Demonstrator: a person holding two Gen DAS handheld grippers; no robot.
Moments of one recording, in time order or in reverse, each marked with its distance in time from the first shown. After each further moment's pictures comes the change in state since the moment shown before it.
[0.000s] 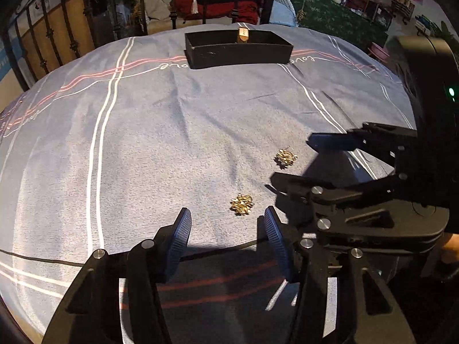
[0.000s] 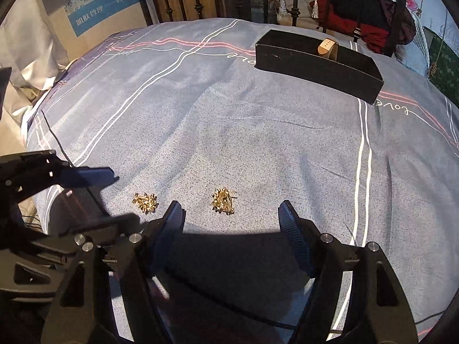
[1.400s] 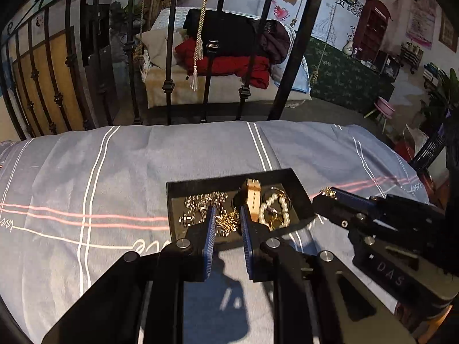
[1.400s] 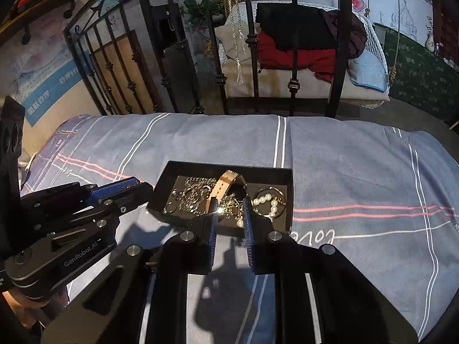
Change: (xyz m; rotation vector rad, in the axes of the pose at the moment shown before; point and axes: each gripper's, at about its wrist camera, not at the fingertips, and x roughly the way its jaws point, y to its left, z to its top) left arm 0.044 0.014 0.248 -0.108 -0.219 -0.008; right arm -0.026 -0.141 0.170 0.226 -0.194 -0.124
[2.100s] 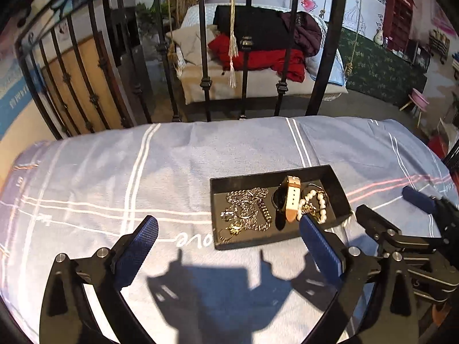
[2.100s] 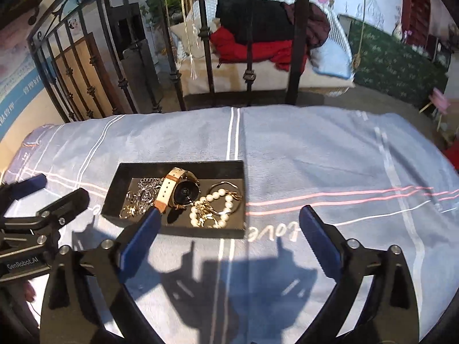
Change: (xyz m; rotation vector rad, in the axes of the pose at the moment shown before) left arm -0.031 -0.003 -0.006 0.016 0.021 0.228; right arm -0.012 -0.025 -0.017 0.067 -0.012 -0.188
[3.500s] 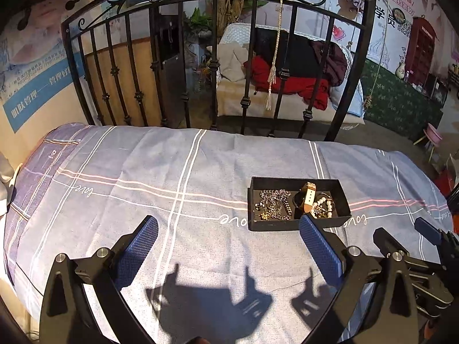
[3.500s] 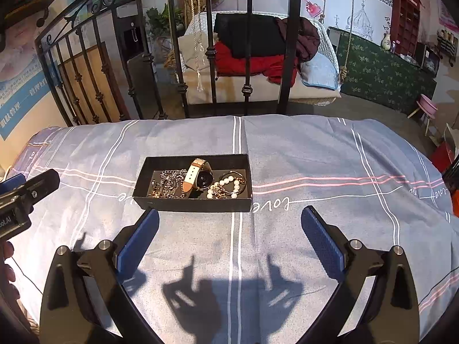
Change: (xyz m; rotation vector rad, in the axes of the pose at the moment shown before) left arm -0.075 0.048 -0.024 -0.151 -0.074 0.072; right arm -0.066 0.029 -0.022 0.012 -0.039 -0.030
